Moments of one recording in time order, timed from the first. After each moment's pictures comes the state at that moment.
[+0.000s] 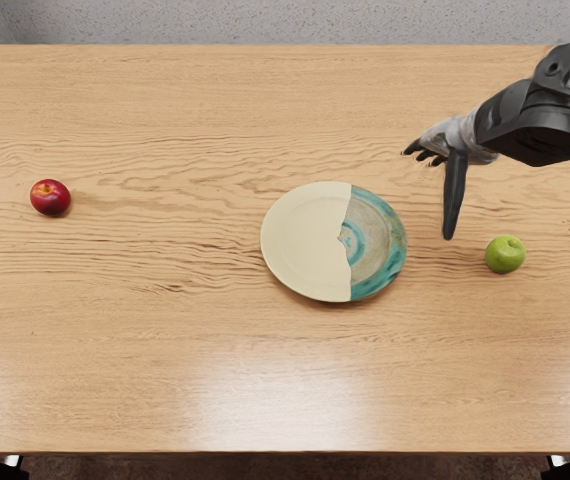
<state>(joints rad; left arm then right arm) -0.02 0.00 -0.14 -0.14 0.07 0.07 0.19 1.73 -0.51 -0.43 1.25 -0.28 0.14 -0.61</state>
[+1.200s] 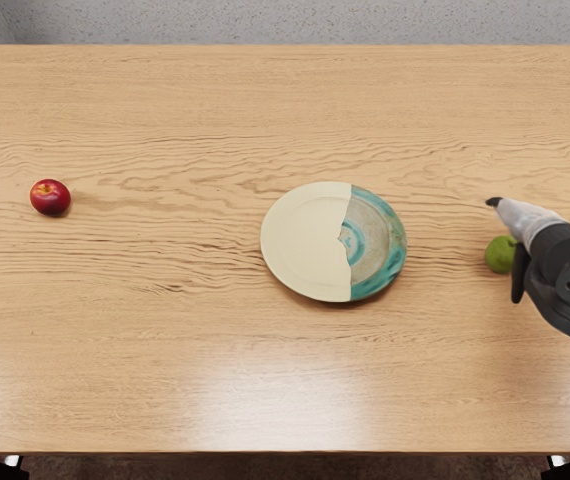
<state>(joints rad) 0.01 0.00 -0.14 -0.14 0.07 0.07 0.19 1.54 -0.64 -0.72 1.63 -0.69 -0.61 -0.61</state>
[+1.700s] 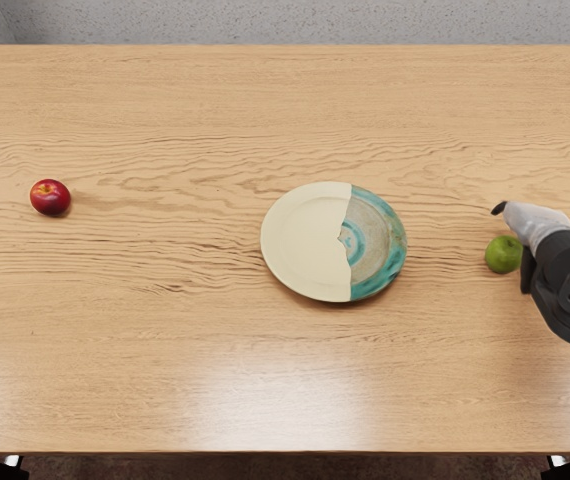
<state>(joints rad) 0.00 0.00 -0.14 -0.15 0.07 0.07 0.19 1.46 -0.63 -0.72 1.55 -0.80 -0.61 -0.61</state>
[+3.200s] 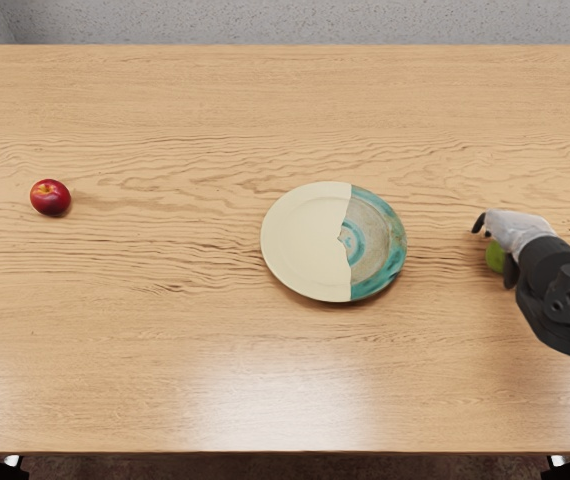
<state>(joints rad) 0.01 0.00 -0.14 -0.16 0.07 0.07 0.19 1.47 -0.58 -0.75 1.56 -0.80 -0.61 -0.61</state>
